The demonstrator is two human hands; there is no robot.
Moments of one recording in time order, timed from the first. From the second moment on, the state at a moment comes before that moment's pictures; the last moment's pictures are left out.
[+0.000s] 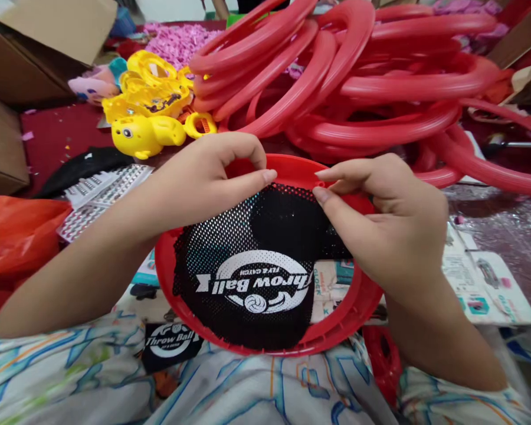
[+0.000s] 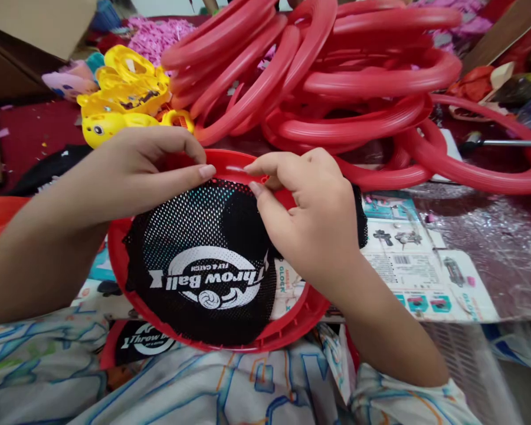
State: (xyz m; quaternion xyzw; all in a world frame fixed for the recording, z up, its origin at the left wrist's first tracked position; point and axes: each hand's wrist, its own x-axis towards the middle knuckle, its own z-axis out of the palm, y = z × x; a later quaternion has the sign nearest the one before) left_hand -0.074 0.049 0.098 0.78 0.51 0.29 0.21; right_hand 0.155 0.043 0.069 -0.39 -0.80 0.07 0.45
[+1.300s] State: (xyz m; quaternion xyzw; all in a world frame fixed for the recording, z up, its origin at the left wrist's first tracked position) left_hand -0.088 0.075 0.120 0.72 0.64 0.11 0.24; right_hand 0.134 0.012 0.083 -0.41 -0.86 0.28 0.05
